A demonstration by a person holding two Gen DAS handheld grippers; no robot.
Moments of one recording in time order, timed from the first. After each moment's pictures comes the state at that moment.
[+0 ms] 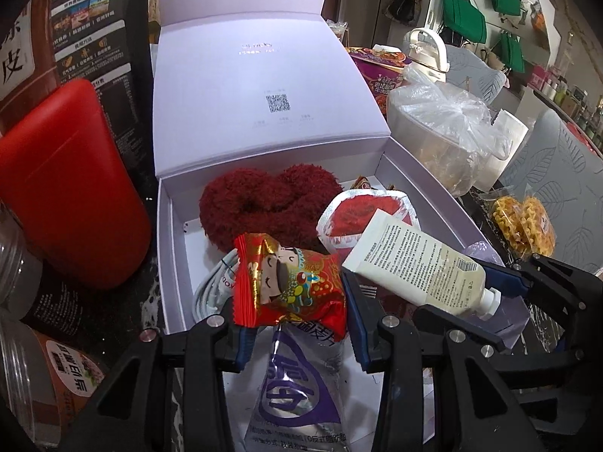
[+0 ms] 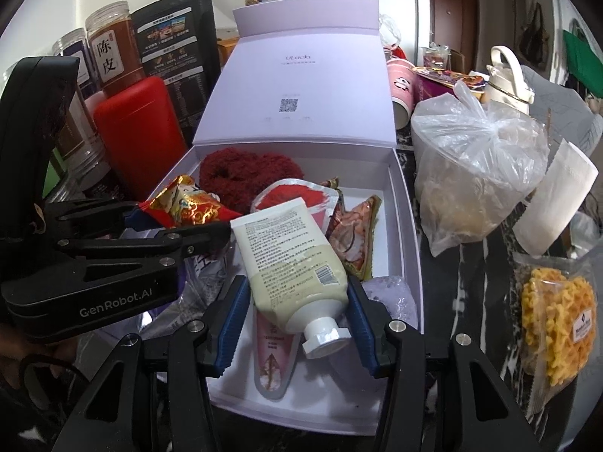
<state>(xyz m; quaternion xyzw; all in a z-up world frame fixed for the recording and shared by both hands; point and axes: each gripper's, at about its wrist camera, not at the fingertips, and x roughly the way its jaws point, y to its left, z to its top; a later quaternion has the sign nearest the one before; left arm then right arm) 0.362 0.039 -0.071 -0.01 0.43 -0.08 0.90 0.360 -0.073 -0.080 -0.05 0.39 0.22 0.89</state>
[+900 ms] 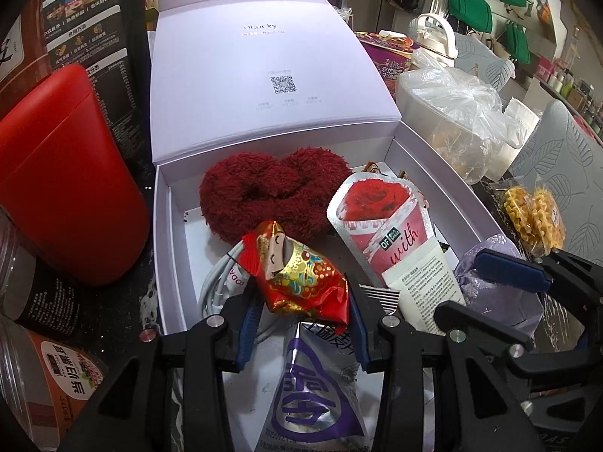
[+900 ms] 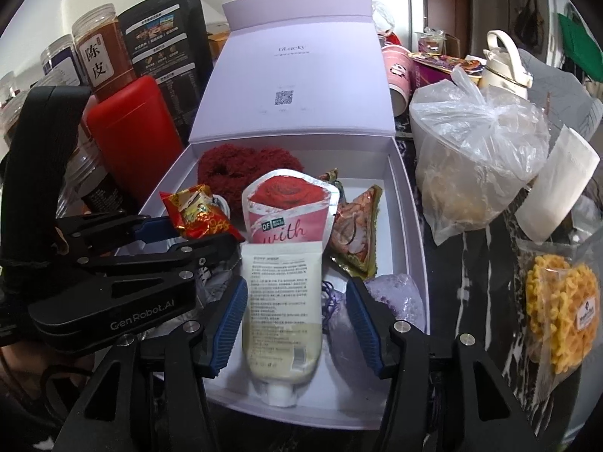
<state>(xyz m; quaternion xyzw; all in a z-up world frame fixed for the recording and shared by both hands) 0.371 0.036 -0.081 -0.01 0.46 -0.08 0.89 0.365 -0.075 -0.076 -0.03 0.42 0.21 0.88</state>
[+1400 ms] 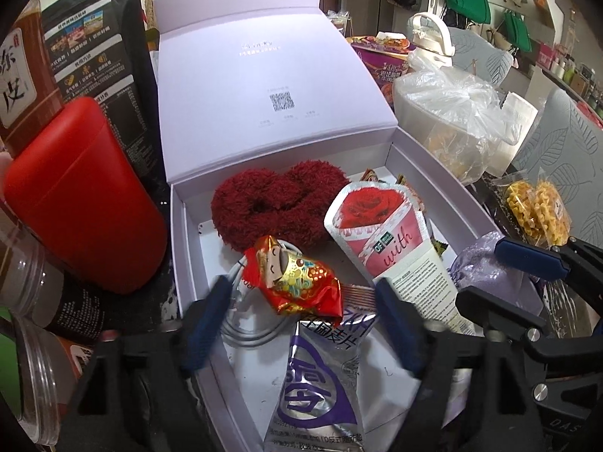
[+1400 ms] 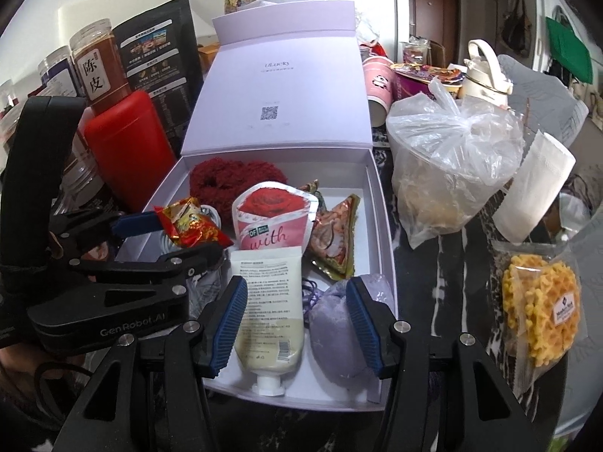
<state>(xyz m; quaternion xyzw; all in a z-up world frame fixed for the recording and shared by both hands) 0.363 0.028 -0.068 0.03 0.45 -0.06 0.89 0.355 -0.085 -0.062 -0.03 0.41 0.19 0.89</state>
